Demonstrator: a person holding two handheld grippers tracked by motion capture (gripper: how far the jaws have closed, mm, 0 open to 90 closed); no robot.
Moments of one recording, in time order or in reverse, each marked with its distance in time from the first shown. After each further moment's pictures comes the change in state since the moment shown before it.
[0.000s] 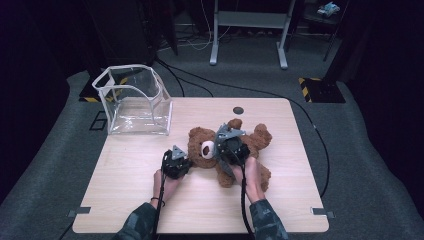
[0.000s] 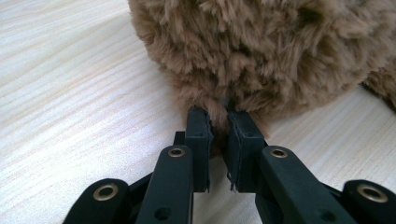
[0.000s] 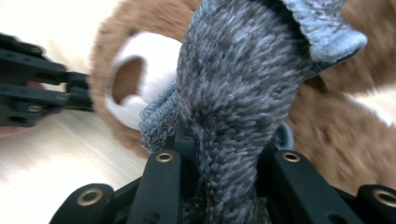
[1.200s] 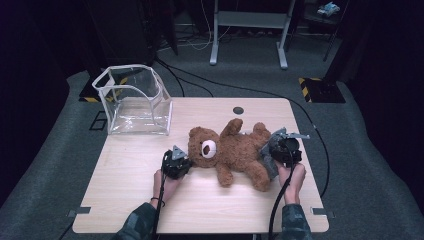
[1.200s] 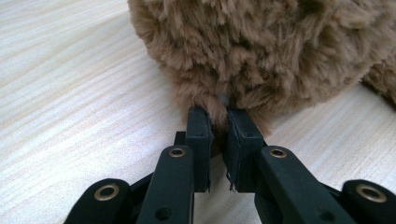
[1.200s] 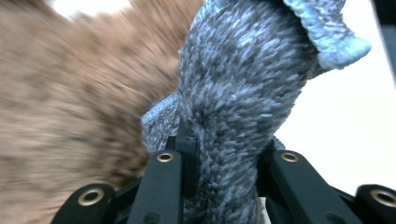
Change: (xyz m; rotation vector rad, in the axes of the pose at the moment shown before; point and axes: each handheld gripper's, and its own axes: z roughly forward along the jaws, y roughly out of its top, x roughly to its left) left arm -0.001 0.000 0.000 -0.001 0.002 0.003; right arm -0.130 -0.077 -0.038 -0.039 -0.163 0.399
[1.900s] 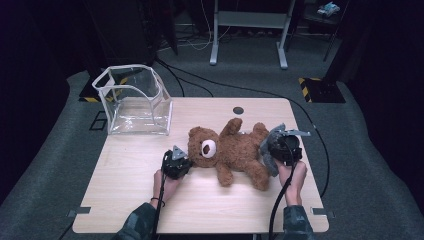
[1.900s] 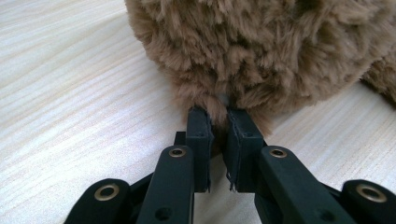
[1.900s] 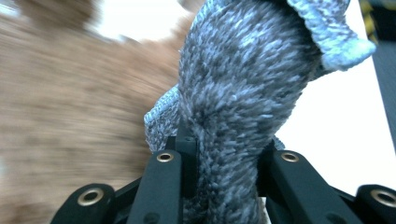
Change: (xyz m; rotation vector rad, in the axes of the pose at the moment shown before) left arm 0.000 0.000 -0.001 0.010 -0.001 0.012; right arm 0.019 0.014 -0.025 -0.031 0.027 -0.062
